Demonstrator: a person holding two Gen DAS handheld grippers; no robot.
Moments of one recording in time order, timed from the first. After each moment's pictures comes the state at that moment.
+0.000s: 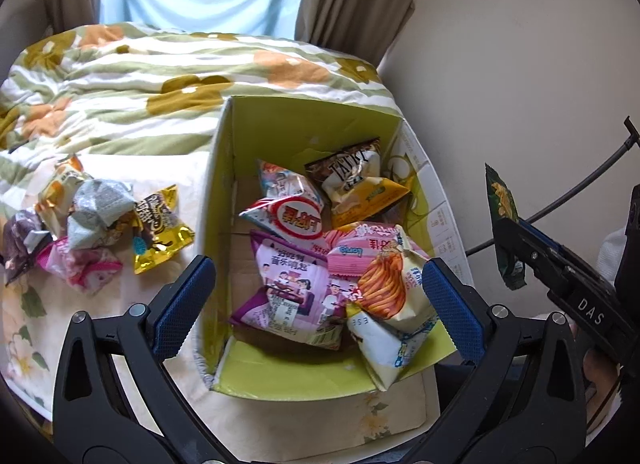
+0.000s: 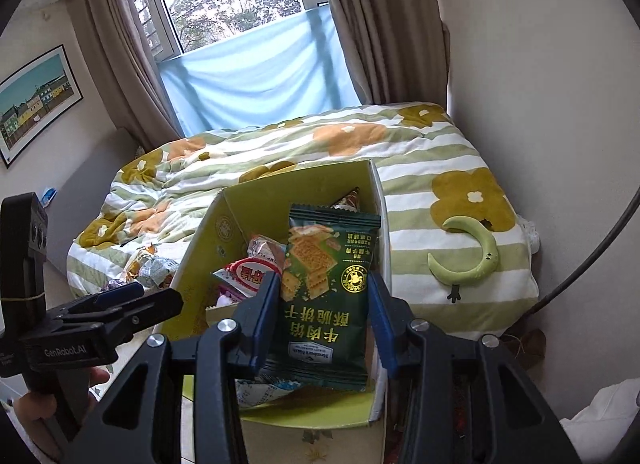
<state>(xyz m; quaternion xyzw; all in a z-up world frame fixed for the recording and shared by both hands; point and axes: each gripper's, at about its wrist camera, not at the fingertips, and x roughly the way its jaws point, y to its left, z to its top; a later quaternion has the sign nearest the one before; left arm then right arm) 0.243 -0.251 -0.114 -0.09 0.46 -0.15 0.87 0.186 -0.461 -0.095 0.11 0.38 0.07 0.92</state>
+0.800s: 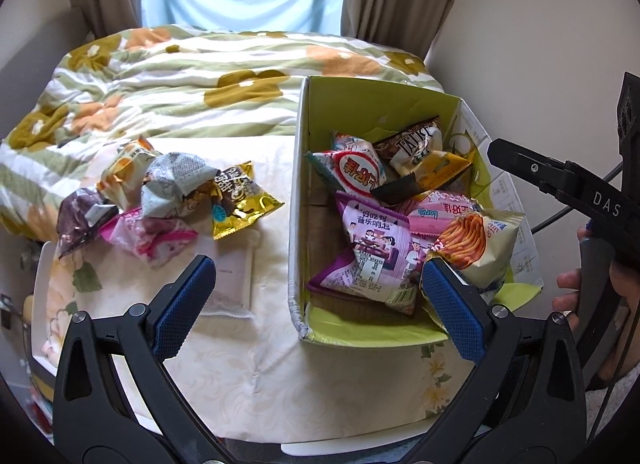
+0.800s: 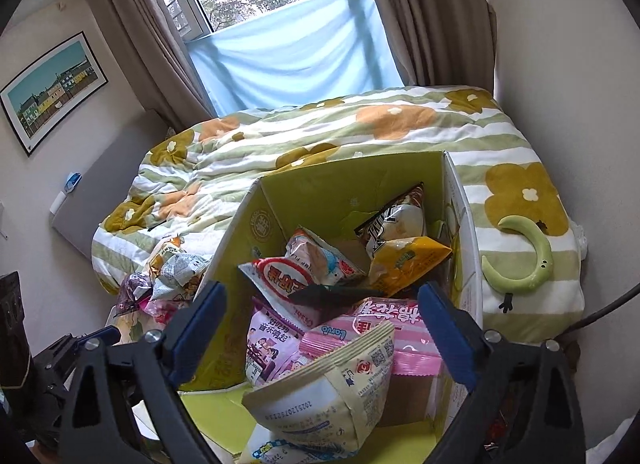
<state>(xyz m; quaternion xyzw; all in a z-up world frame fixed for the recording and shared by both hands) 0.205 -0.209 -0.125 -0.04 0.47 -0.07 0.88 0.241 -0.427 -0.117 0.11 0.40 0.14 0.90</state>
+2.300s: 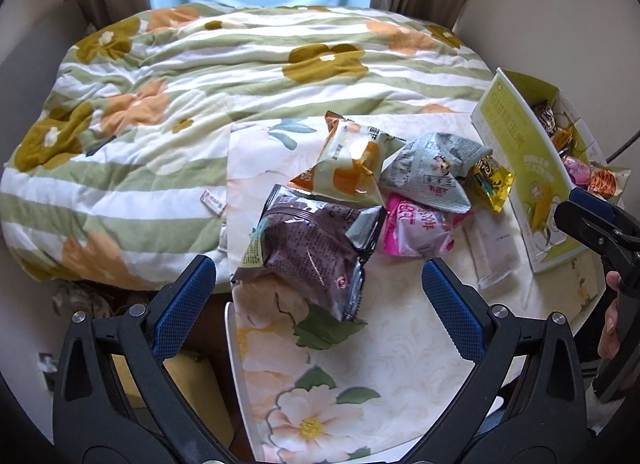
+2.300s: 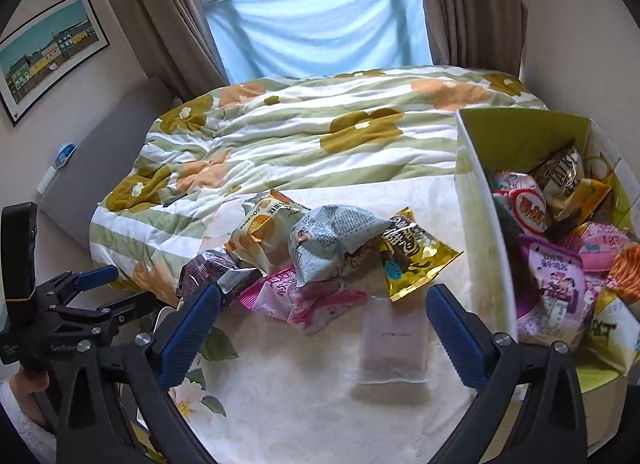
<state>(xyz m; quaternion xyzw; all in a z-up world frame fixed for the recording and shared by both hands) 0.275 0.128 -0.174 0.01 0.52 -0.12 0.85 0.223 -0.131 -0.144 0.10 0.44 0.10 0.89</state>
